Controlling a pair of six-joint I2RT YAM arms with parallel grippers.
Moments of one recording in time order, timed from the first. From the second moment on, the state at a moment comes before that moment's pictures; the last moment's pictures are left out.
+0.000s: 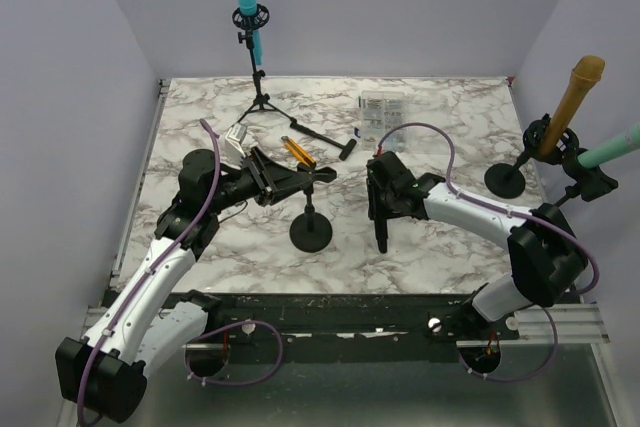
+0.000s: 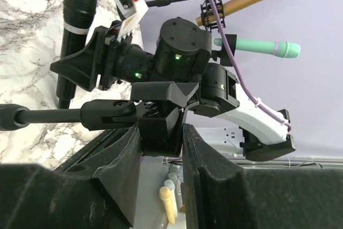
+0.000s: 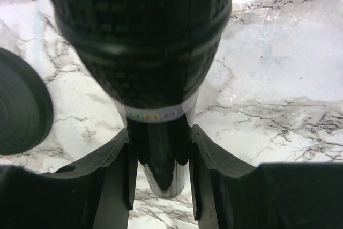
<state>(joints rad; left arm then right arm) -0.36 0.88 0.74 -0.04 0.64 -1.21 0.69 1.50 0.94 -0.46 0.19 0.47</state>
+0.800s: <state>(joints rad) -0.36 0.88 0.74 -0.10 0.63 -1.15 0.58 1.81 1.13 -0.45 0.17 0.49</state>
